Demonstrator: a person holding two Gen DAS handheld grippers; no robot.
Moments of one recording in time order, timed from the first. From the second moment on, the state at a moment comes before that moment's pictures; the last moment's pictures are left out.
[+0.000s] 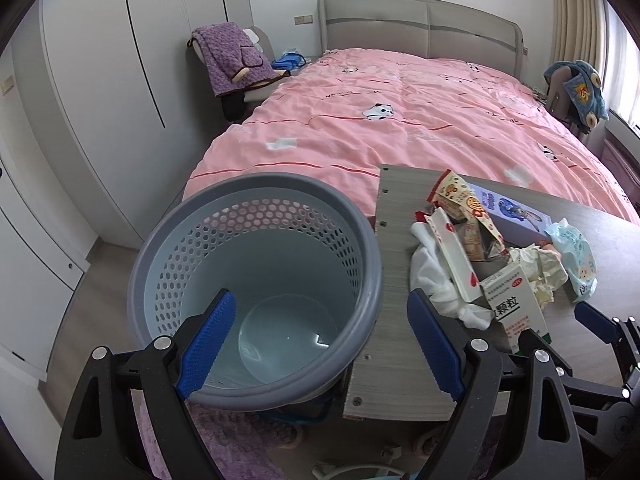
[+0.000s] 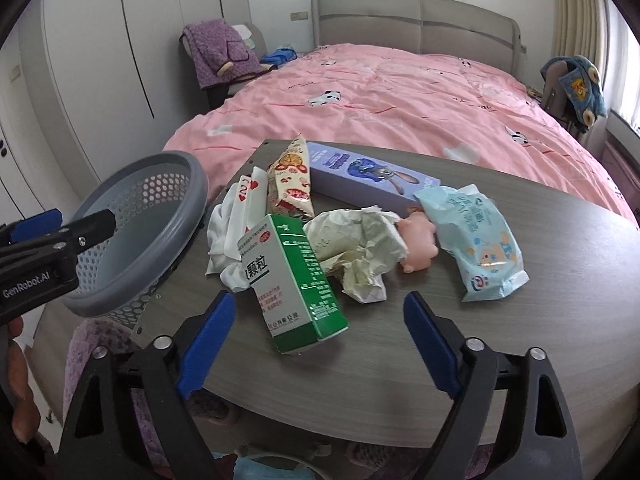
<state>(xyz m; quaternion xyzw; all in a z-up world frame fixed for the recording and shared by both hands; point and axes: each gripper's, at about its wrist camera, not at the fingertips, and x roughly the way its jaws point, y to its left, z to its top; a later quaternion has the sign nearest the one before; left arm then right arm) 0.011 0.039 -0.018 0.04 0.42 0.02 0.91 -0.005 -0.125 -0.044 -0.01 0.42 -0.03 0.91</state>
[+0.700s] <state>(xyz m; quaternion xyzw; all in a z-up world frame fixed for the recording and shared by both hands) 0.017 0.056 -0.025 0.02 0.42 0.03 0.91 0.008 -0.104 -0.068 -0.07 0.44 -0.03 0.90</state>
